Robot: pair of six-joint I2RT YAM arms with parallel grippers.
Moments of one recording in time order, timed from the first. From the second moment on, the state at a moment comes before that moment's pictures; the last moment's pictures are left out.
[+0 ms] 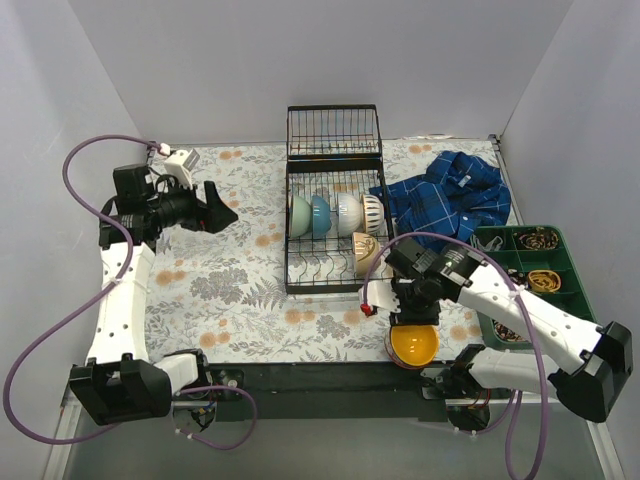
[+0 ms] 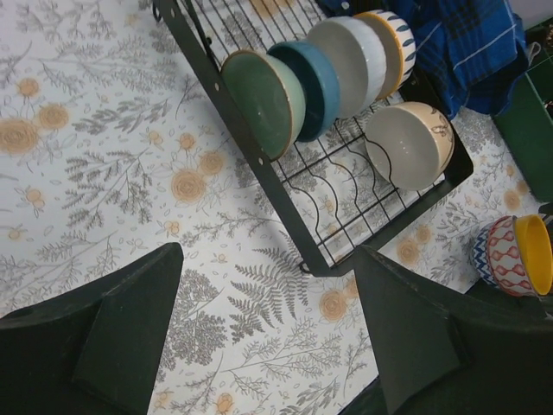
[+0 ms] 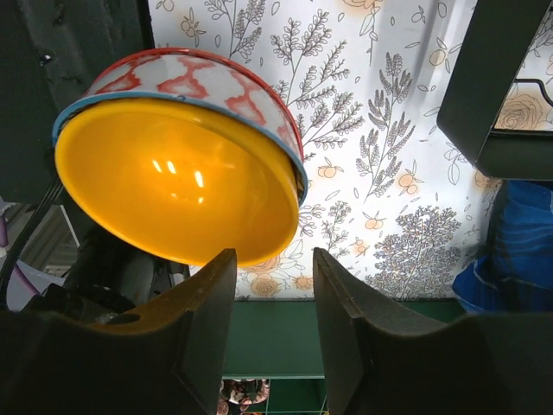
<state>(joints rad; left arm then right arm) 0.13 1.15 1.20 -0.71 0.73 0.07 0.86 1.12 0.98 -1.26 -0.12 -0.81</state>
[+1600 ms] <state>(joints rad) -1.21 2.02 1.82 -0.91 0.68 0.47 -0.23 1.07 1.47 -1.07 -0.30 -0.24</state>
